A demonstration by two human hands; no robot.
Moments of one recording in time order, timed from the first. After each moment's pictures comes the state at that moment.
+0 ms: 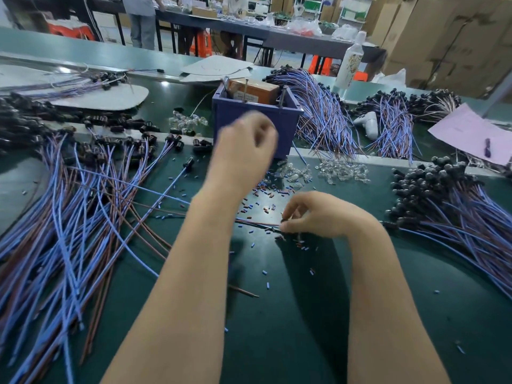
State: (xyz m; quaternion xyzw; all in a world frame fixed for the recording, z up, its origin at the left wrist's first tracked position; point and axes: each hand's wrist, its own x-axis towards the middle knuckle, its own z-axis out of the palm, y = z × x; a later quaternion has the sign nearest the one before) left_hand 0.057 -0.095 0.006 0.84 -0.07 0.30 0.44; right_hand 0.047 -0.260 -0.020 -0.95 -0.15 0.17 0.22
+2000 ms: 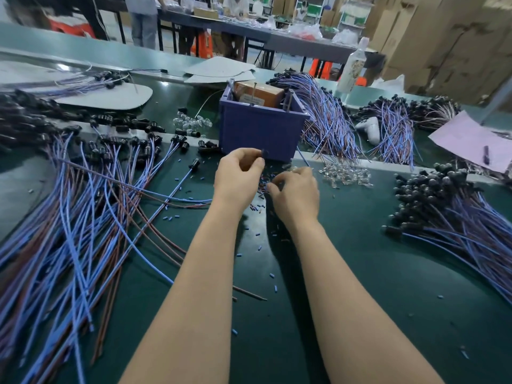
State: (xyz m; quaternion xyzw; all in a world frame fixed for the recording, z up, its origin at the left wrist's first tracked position) left_hand 0.061 -0.096 -0.037 0.73 0.05 0.17 0.66; right_hand 0.084 -0.202 -0.060 -0.96 0.01 -0.14 0.24
